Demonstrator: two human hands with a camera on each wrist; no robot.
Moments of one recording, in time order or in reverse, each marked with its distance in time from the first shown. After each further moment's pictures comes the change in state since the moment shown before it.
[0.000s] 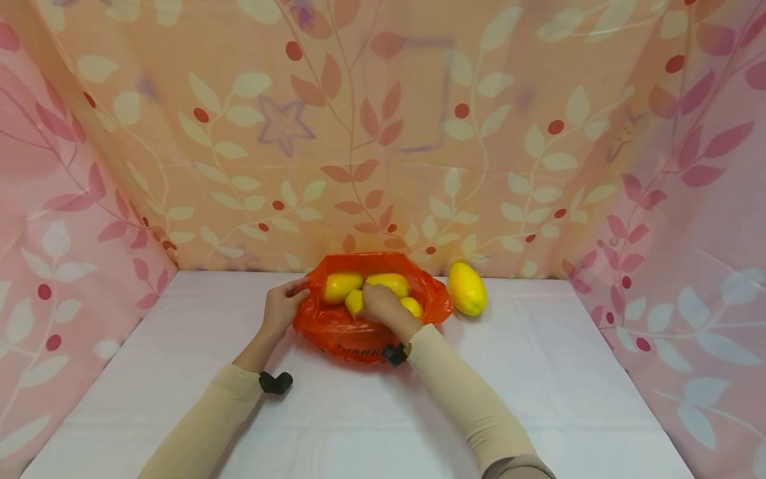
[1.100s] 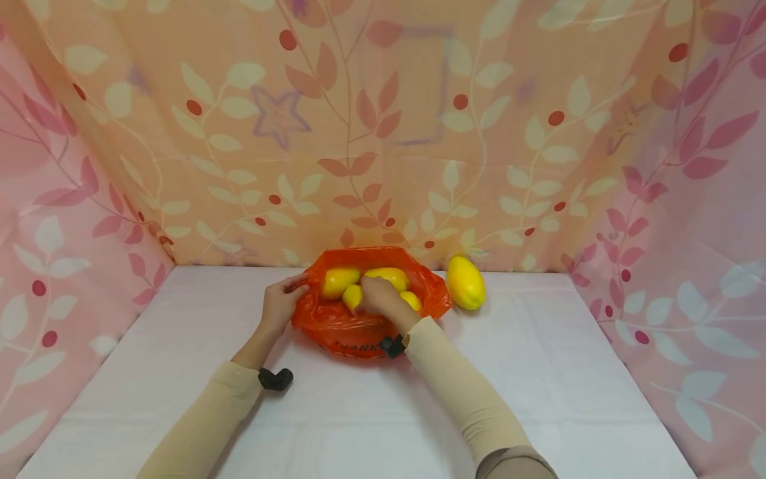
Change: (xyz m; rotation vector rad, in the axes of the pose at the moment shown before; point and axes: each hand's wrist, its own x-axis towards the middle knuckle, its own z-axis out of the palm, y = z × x) left_hand -0.001 -0.001 0.003 -0.051 -0.002 -0.027; right_hand 0.002 0.003 -0.005 0.076 -0.012 0.005
